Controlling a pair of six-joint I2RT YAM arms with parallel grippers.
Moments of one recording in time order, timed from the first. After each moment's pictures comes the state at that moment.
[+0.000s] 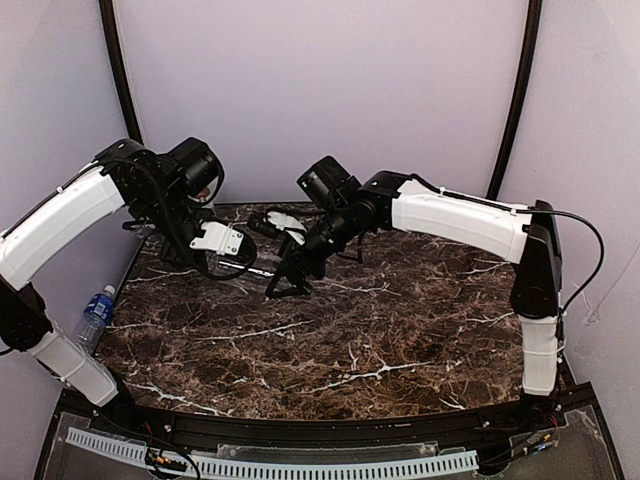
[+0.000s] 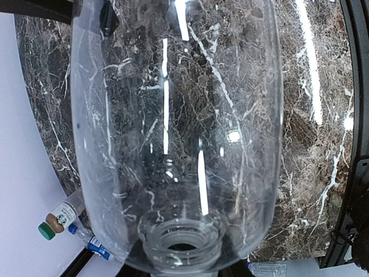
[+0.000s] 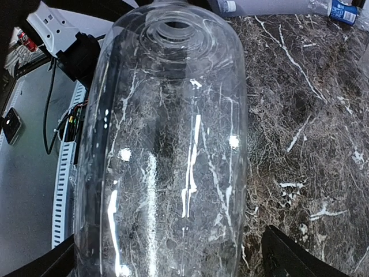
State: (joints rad) left arm -0.71 1.49 1.64 -1.42 -0.10 1.09; right arm 0.97 2.03 1.93 -0.77 -0.58 -0.29
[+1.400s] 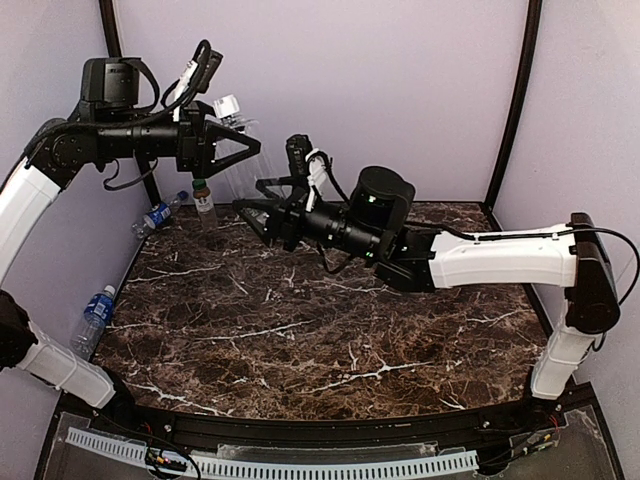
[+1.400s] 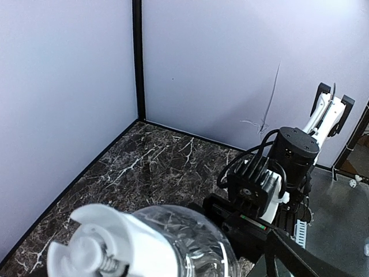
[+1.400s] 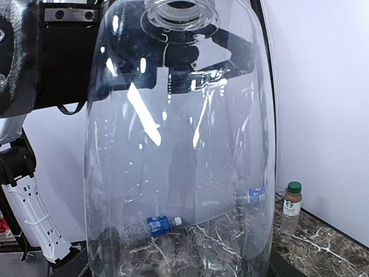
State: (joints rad) left arm -0.65 1.34 1.83 -0.77 0.49 0.08; right arm 1.11 1.74 1.36 0.58 -0.14 0.15
